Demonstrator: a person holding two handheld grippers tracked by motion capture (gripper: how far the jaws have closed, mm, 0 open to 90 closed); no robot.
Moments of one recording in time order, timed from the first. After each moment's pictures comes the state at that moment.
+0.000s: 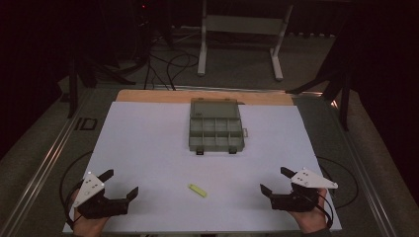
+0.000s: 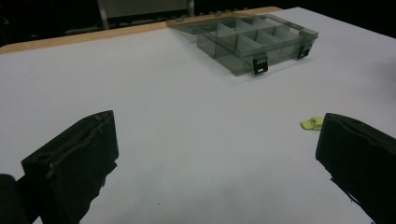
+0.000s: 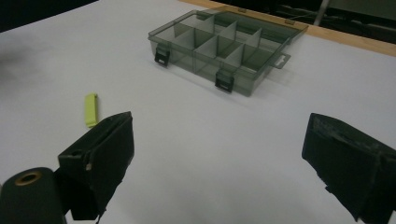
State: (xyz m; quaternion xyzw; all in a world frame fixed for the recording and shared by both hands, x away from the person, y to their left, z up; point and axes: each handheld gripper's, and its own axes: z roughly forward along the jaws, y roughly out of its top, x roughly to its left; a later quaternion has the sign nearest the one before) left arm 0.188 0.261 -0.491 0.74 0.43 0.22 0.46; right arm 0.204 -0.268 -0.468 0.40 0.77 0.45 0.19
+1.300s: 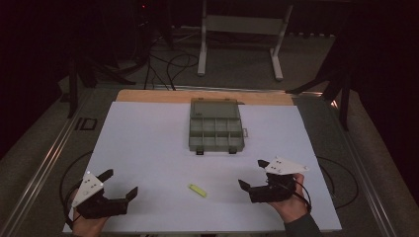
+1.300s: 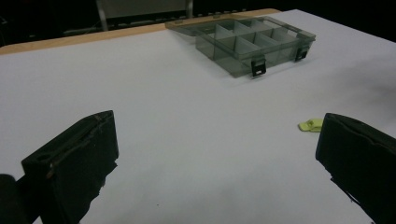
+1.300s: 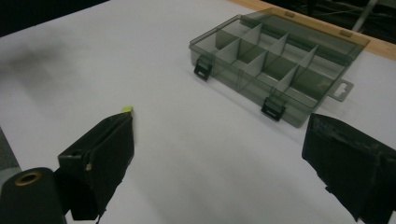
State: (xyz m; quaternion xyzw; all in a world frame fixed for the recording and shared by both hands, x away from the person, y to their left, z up) left arm 0.188 0.262 -0.488 0.74 0.43 0.22 0.47; right arm 0.228 -0.212 -0.451 0.36 0.81 0.44 0.15
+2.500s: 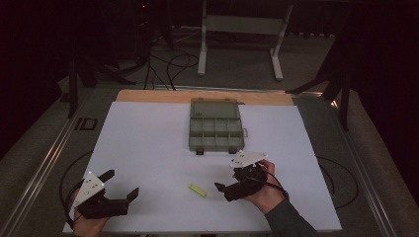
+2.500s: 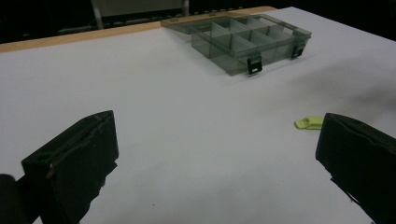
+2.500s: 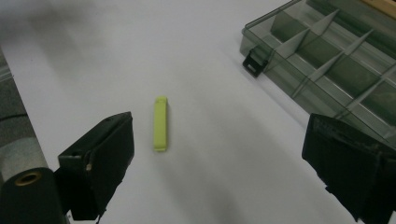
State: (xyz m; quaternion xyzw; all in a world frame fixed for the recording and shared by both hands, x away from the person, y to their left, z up) left arm 0.188 0.261 -0.489 0.74 0.43 0.21 0.47; right arm 0.250 -0.148 -0.448 0.29 0.88 0.37 0.11
